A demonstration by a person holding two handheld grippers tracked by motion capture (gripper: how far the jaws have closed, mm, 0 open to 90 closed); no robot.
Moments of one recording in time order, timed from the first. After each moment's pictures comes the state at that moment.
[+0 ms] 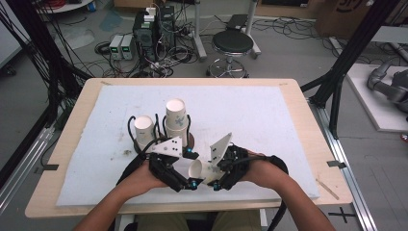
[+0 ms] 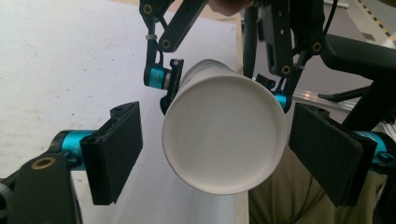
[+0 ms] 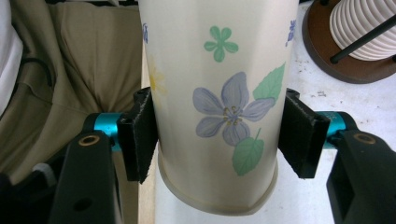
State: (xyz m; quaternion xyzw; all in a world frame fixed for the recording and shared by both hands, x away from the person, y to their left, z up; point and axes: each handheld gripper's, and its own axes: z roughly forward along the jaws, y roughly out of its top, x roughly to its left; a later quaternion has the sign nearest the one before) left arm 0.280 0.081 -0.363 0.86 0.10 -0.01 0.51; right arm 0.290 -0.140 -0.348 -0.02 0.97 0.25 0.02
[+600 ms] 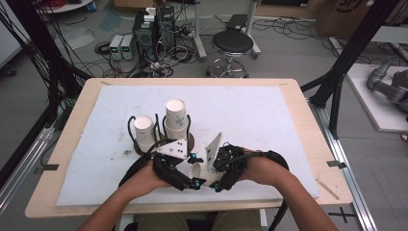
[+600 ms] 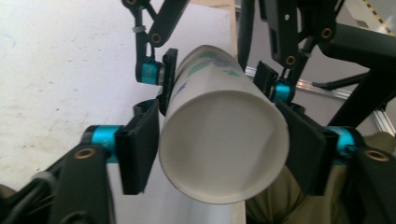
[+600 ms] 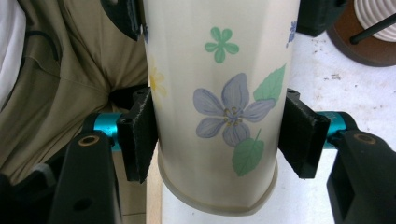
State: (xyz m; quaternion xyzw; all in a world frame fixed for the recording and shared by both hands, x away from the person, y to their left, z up) left arm 0.281 0.072 -0.367 0.87 0.08 -0.03 0.49; right arm 0.291 -0.129 -0.343 -0.02 0.98 0.18 0.01
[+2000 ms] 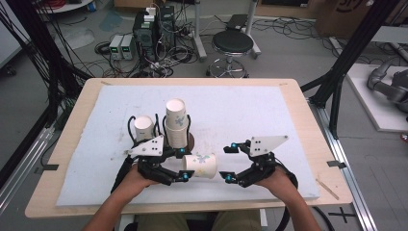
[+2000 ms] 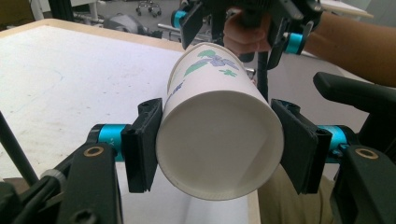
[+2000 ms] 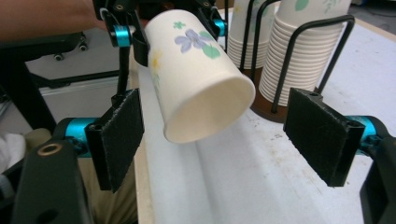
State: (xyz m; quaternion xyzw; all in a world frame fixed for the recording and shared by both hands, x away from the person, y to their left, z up) left arm 0.286 0.117 -0.389 0.79 0.11 -0.01 0.61; right arm 0.283 -0.216 -0.368 0.12 0.84 0.53 0.04
